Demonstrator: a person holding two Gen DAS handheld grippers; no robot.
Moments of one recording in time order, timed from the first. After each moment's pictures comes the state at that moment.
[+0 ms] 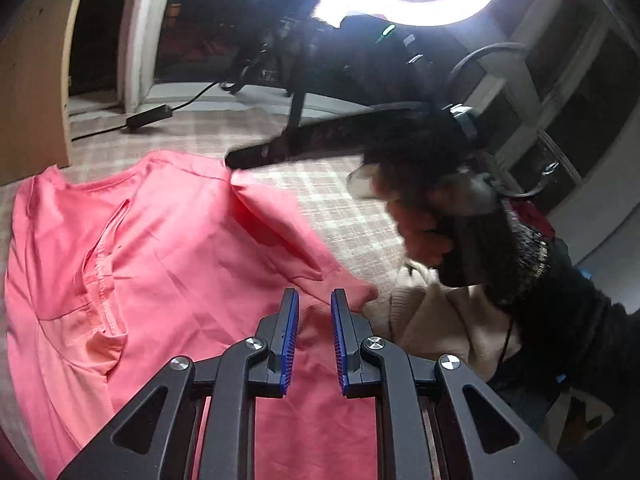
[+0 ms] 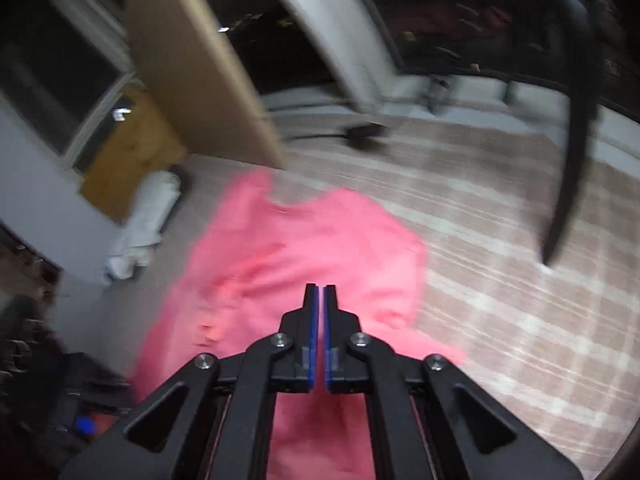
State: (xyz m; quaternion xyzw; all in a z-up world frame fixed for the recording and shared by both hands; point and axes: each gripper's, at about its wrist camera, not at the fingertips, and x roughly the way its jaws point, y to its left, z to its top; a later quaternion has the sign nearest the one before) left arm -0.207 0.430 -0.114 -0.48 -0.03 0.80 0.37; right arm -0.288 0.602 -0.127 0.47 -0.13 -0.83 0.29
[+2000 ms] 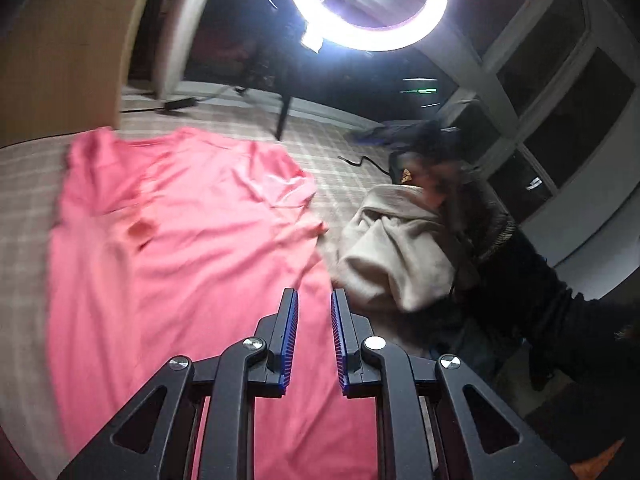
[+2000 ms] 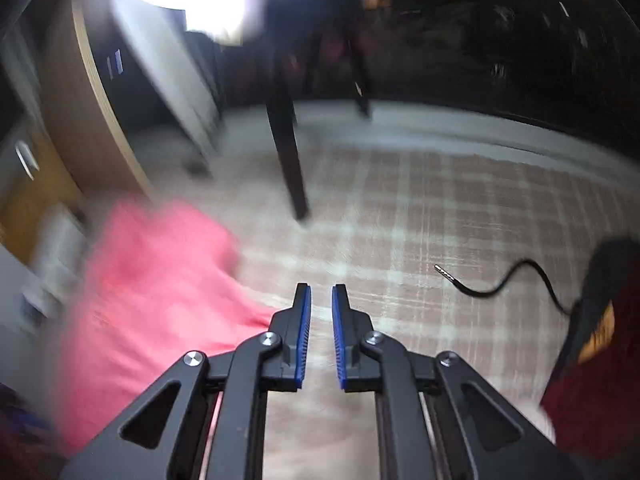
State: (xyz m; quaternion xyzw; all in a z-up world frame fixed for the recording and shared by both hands) left arm -0.078 0.324 -0.051 -0.47 -0.07 0.80 0.37; right arm -0.201 0.764 -0.082 0.43 -0.19 -0.88 0.08
